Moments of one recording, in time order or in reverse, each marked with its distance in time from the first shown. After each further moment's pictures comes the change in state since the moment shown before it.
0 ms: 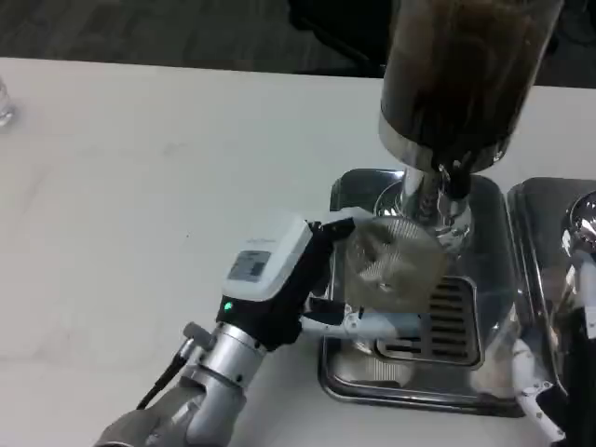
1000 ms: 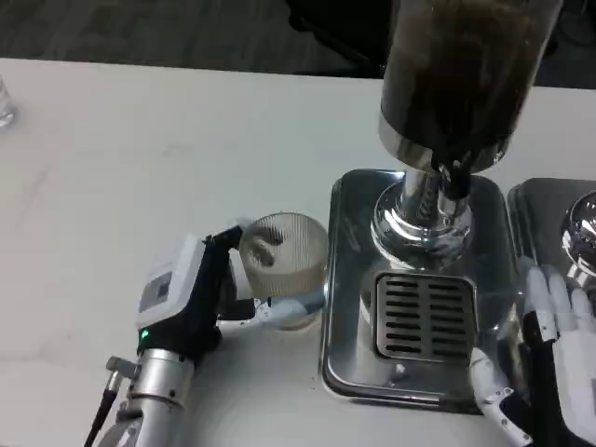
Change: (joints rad) left arm 0.080 0.054 0.160 0.111 -0.189 0.012 -0.027; right arm -0.002 -0.030 0.065 -0.024 0.015 -0.033 0.097
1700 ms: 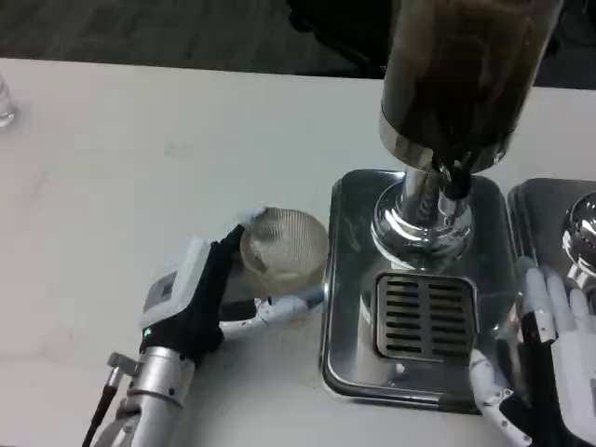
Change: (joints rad) left arm 0.000 0.000 0.025 0.001 -0.022 -0.015 -0.100; right arm 0.001 -0.015 0.004 0.000 -0.001 0.000 0.004
